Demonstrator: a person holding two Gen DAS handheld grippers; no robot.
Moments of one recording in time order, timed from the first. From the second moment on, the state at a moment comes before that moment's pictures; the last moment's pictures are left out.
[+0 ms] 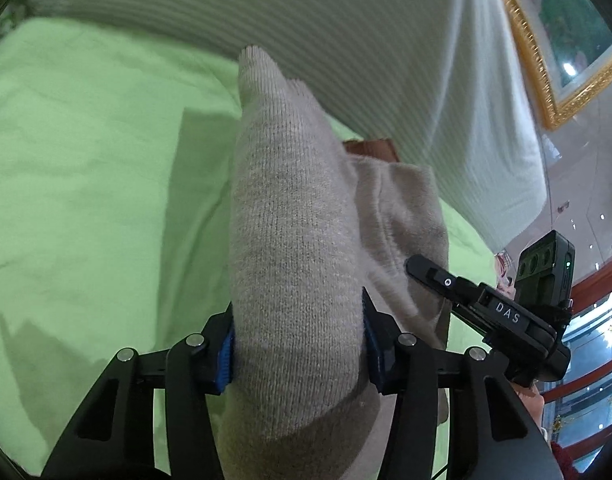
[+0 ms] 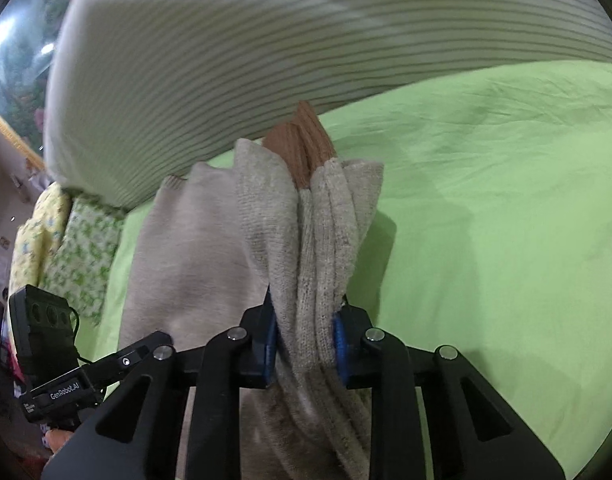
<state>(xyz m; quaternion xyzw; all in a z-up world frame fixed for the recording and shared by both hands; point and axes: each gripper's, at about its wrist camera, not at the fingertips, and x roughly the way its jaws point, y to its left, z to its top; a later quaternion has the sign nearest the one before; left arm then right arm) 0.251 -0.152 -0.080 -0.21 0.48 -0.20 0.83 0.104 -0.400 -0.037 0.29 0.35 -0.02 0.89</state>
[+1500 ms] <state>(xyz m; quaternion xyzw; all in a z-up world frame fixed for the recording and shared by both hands) 0.012 -0.056 -0.043 -0.01 0.48 -0.18 0.86 0.045 -0.264 -0.040 0.25 0.38 0.05 0.89</state>
